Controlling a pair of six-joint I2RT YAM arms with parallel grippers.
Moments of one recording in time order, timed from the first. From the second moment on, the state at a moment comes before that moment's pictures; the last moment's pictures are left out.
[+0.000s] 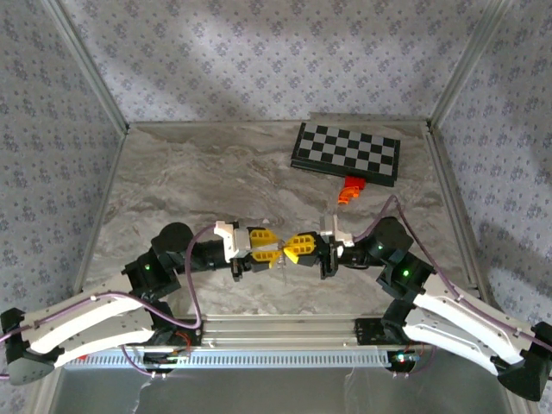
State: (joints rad) left arm -1.08 0.76 0.70 0.11 0.37 0.07; right arm 0.89 0.72 0.61 0.25 -0.65 0.06
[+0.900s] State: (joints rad) left arm -1.08 0.78 0.70 0.15 0.40 0.06; right arm 0.88 0.72 0.60 0.25 -0.67 0.06
